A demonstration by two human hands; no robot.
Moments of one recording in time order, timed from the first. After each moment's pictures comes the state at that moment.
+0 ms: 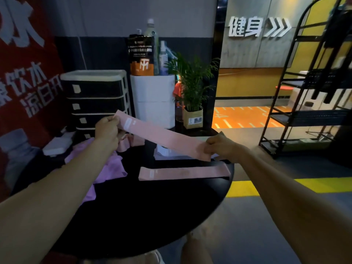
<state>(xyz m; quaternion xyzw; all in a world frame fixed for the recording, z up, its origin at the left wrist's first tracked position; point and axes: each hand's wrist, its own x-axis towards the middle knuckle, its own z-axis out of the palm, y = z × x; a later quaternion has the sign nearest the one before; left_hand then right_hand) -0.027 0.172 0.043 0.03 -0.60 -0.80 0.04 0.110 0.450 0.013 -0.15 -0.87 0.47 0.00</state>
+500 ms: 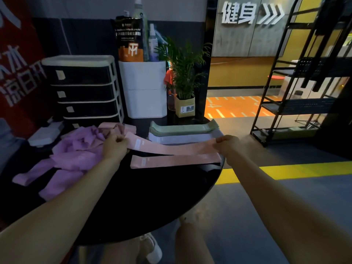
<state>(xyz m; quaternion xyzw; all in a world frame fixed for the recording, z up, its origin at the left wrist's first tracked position) 0.000 0.181 -0.043 0.00 -0.79 -0.62 0.03 0.132 0.473 -0.045 -0.35 -0.75 0.52 0.22</state>
